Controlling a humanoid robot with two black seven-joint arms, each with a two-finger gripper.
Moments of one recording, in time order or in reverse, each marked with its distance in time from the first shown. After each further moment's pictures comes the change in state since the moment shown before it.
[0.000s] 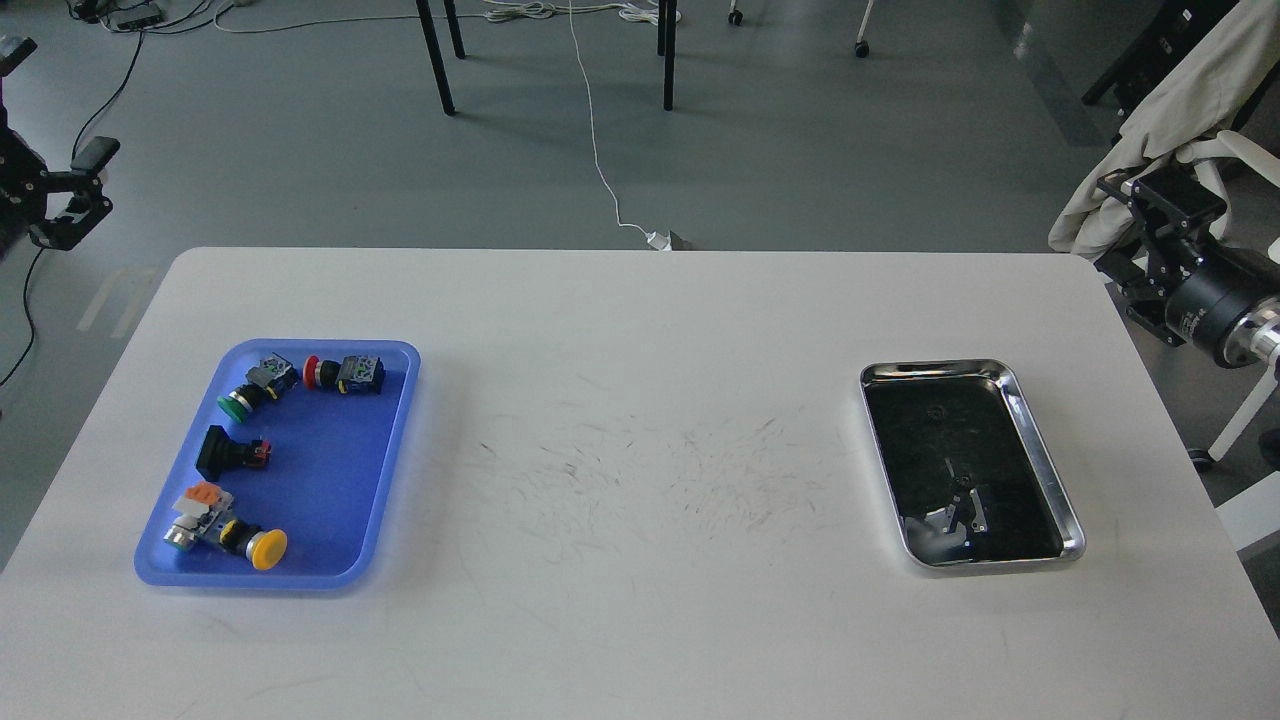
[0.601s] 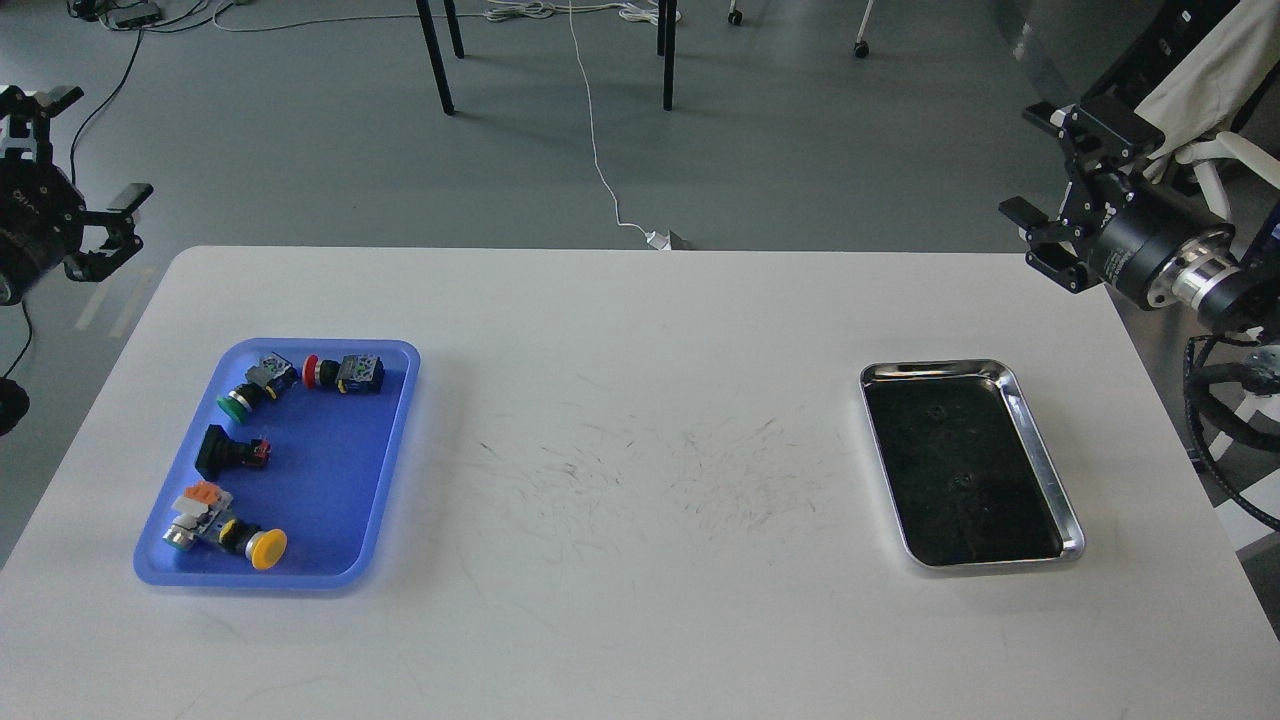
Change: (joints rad) left arm -0.014 -0.048 0.000 0.072 -0.052 0.000 0.200; right arm 0.085 0.058 0.109 -0.002 0.093 0.097 0.000
